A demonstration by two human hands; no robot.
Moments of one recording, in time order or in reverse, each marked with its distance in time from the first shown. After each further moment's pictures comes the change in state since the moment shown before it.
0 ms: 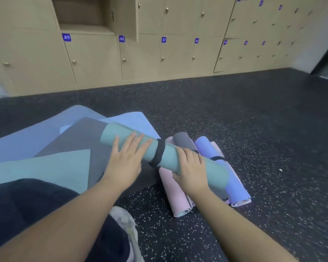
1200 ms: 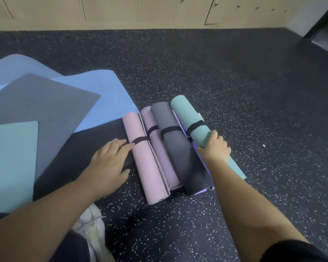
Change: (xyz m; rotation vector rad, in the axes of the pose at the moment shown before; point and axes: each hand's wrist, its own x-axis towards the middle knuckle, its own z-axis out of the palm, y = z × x) left_hand 0.022 0.043 0.079 -0.467 -0.600 -0.091; right_hand 0.023 0.184 0.088 -0.183 -0.411 0.733
